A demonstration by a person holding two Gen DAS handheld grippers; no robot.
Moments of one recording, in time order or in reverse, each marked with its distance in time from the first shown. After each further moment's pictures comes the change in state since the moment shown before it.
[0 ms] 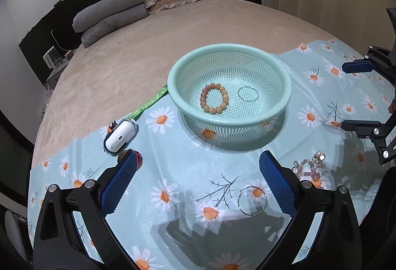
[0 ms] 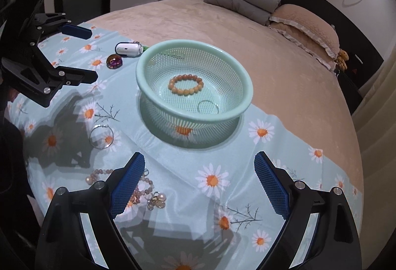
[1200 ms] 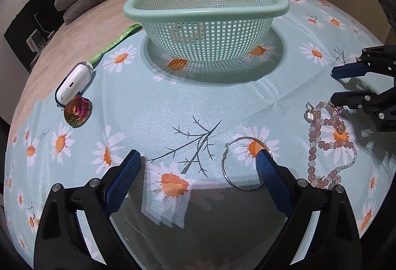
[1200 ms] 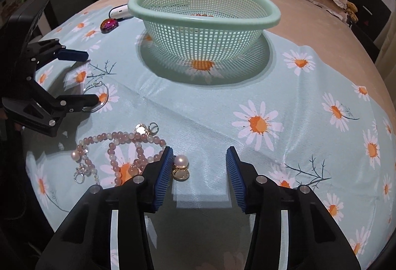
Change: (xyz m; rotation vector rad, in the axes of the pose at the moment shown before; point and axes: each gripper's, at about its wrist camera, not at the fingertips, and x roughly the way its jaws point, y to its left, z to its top) left arm 0.072 -0.032 -0.071 0.029 0.120 -0.066; right arm 0.074 0.017 -0.063 0.157 0.130 0.136
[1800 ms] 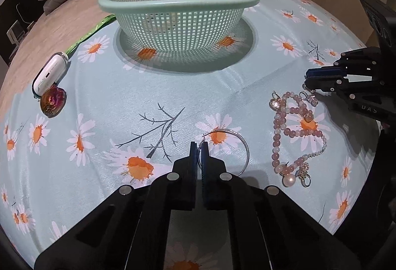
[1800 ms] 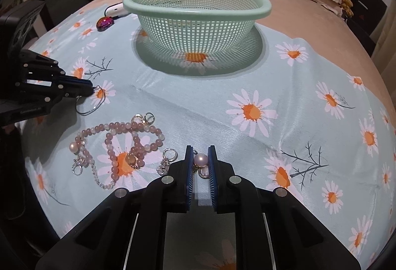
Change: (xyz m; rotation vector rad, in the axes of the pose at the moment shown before) left arm -0.007 -0.008 -0.004 -0.012 0.059 -0.155; right arm -0.004 -0.005 -0.010 0.031 0.011 -0.032
